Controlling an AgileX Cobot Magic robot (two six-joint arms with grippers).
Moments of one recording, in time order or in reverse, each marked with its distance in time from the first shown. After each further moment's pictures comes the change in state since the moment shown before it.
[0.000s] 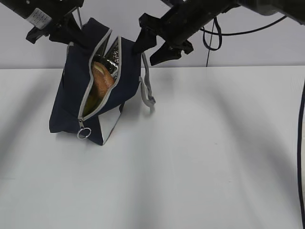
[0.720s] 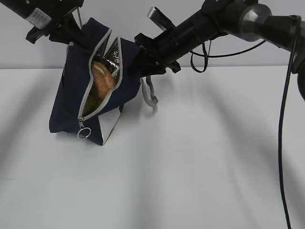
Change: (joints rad) left arm 0.000 0.000 0.000 0.000 0.000 0.000; right arm 0.000 0.117 0.000 0.182 -0.014 -0.129
